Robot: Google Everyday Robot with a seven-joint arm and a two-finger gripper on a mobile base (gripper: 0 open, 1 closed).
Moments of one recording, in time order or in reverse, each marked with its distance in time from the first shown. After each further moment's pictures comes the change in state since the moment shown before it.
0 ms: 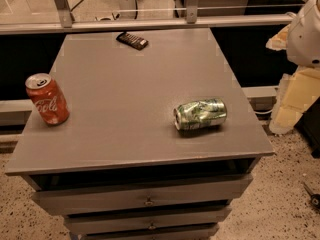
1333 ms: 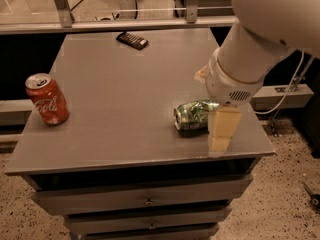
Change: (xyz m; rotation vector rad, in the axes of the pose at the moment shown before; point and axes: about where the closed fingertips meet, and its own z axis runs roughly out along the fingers) arm -0.084 0.033 0.100 -0.081 -0.042 -0.269
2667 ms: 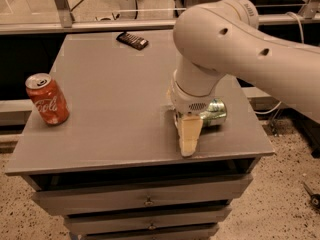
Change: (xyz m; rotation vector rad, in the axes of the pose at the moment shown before) arm -0.034 -0.025 0.085 -0.033 0.036 -0.128
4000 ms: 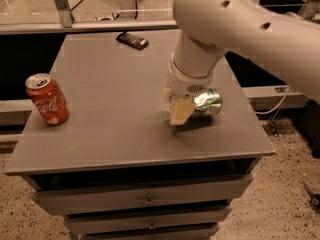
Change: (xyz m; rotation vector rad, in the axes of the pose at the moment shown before) arm -0.013 -0.023 -0.024 -0.001 -0.040 -0.015
